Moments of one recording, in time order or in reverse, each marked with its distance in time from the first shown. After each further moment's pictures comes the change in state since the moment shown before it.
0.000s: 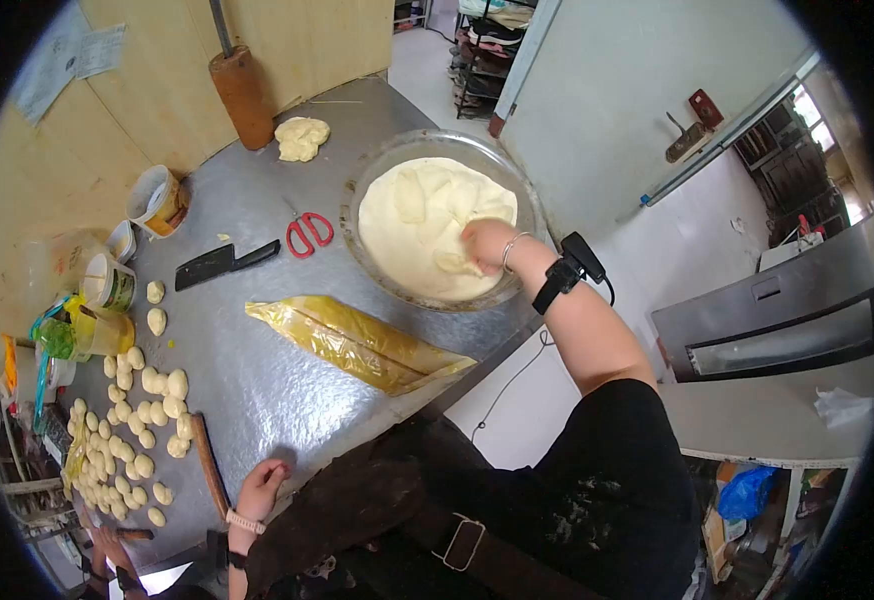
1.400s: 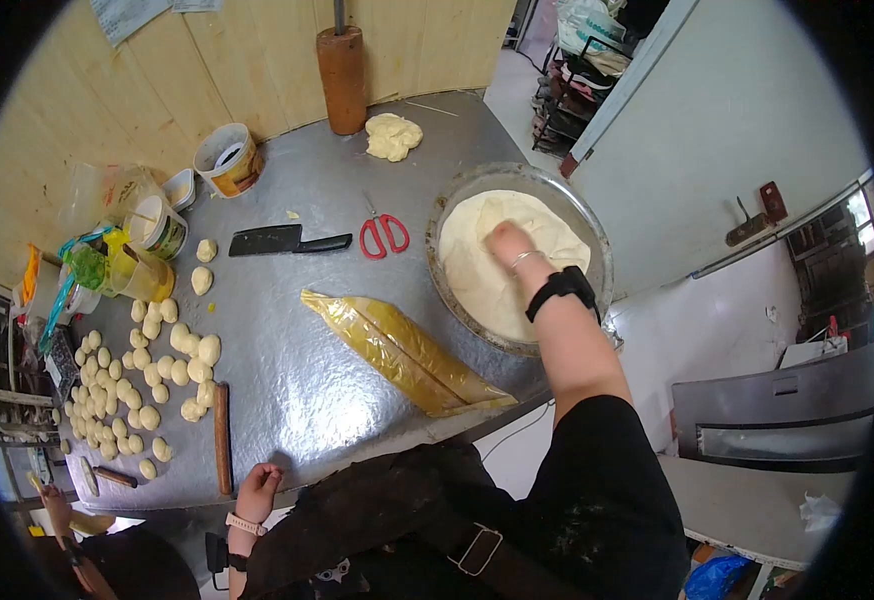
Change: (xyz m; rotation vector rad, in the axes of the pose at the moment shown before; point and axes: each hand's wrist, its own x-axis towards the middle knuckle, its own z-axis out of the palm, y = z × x) left_hand -0.040 -0.010 -0.006 -0.015 0.338 -0.083; right_hand 0.120 -0.064 0.032 0.117 0.162 -0.075
